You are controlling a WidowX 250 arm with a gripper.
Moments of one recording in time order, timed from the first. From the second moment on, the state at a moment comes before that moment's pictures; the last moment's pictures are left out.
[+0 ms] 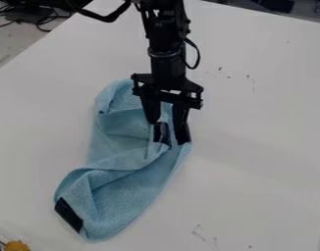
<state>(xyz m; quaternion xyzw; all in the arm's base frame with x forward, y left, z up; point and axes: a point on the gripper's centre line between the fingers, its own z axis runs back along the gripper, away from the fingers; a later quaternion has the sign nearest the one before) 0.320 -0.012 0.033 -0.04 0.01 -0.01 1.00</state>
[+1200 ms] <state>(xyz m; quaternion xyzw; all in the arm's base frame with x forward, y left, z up) 0.325 -0.004 0.010 -0.09 0.01 -0.01 1.00</state>
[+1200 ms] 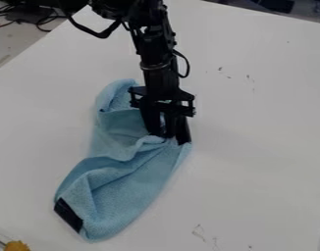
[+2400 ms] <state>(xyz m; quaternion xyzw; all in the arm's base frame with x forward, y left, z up) 0.304 0.045 0.078 0.01 -0.08 0.06 0.99</state>
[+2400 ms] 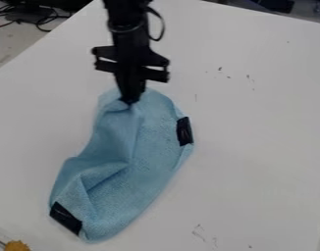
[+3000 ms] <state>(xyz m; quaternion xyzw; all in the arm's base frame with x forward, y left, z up) 0.230 0.151 0.086 0.05 -0.09 0.12 0.99</state>
